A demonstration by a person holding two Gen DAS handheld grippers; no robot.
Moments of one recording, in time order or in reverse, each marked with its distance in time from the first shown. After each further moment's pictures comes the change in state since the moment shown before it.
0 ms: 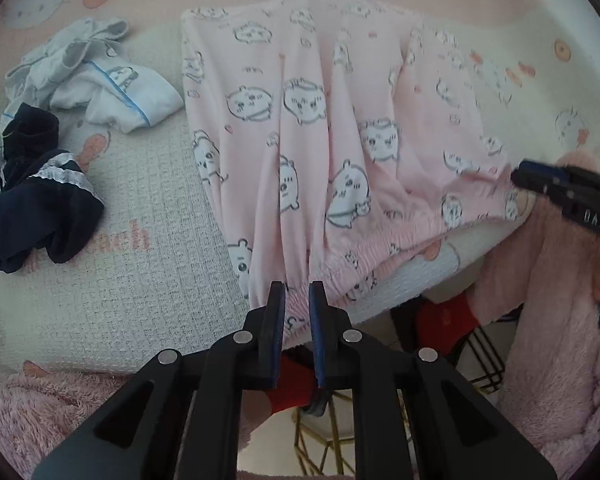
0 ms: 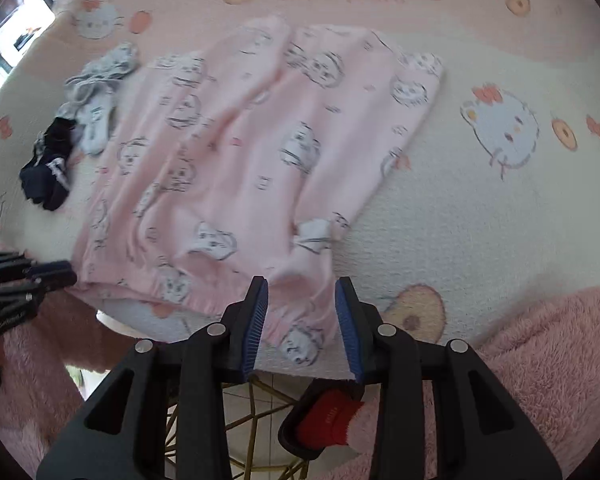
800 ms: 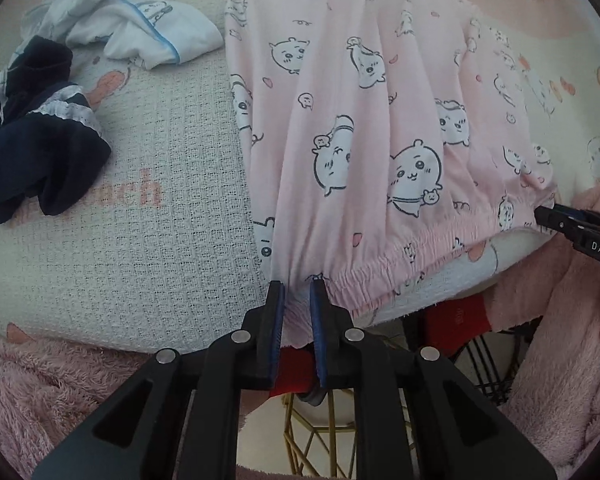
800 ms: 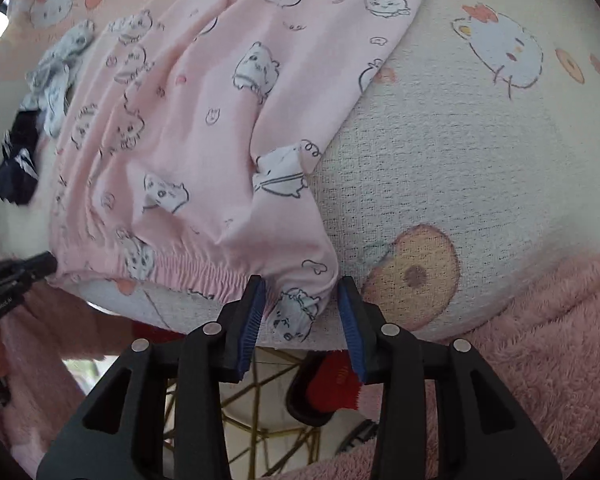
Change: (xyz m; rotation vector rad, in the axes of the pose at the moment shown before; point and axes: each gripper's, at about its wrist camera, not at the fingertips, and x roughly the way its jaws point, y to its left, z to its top) left arm 0.031 0.013 -0.019 -0.106 0.126 0.045; right arm 0.041 0.014 -0.028 0.138 0.191 -0.083
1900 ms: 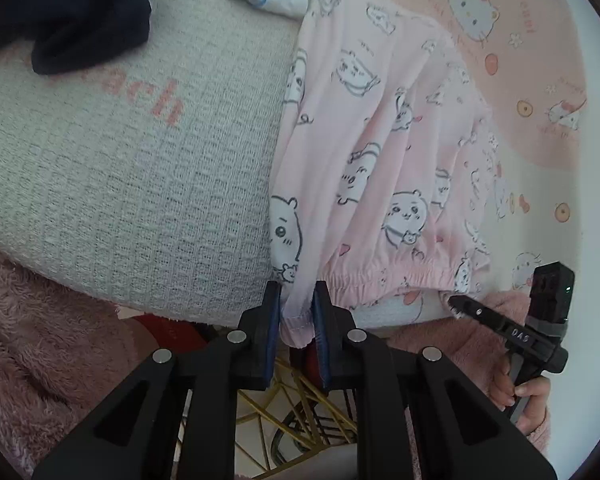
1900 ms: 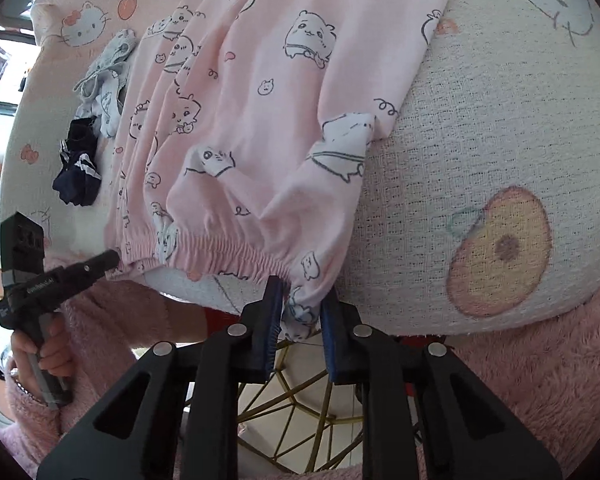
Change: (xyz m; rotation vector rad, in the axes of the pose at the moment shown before) left arm 0.023 0.058 -0.031 -0.399 -0.015 -0.376; right arm 0.009 -0.069 0.003 0.109 0.063 0.390
